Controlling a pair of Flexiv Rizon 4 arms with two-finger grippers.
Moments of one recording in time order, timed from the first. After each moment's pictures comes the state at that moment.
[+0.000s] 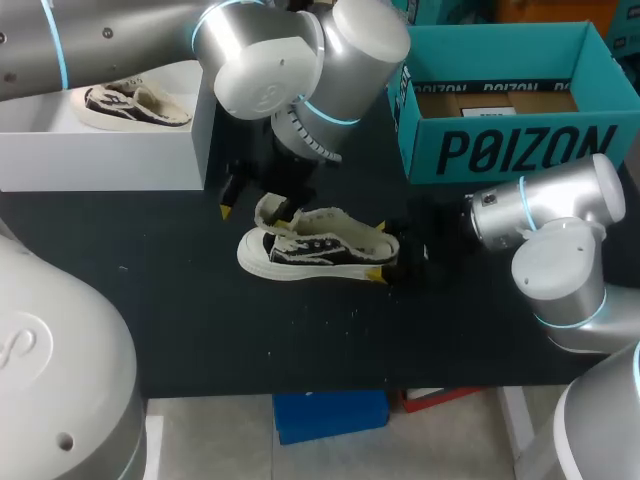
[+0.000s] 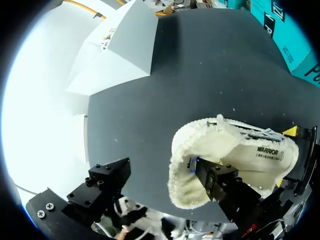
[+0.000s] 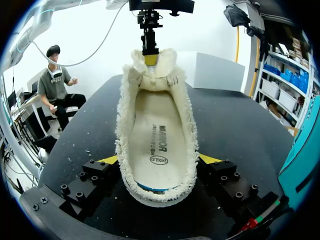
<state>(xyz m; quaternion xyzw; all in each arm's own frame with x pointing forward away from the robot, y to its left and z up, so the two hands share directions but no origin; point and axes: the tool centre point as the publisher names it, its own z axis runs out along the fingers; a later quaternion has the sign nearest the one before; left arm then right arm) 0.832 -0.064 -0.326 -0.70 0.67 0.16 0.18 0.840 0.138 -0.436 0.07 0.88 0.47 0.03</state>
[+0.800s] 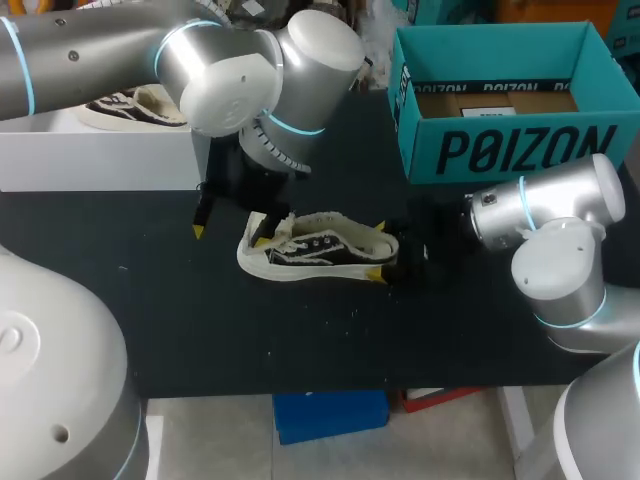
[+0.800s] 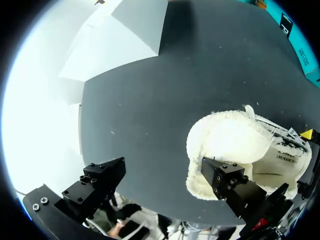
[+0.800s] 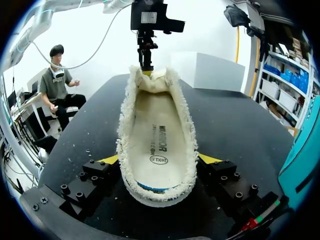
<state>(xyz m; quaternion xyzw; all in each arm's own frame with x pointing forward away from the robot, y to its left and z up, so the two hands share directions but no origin) 0.820 -0.028 -0.358 -0.72 0.65 0.17 0.14 0.840 0.138 -0.436 0.07 0.88 0.47 0.03</state>
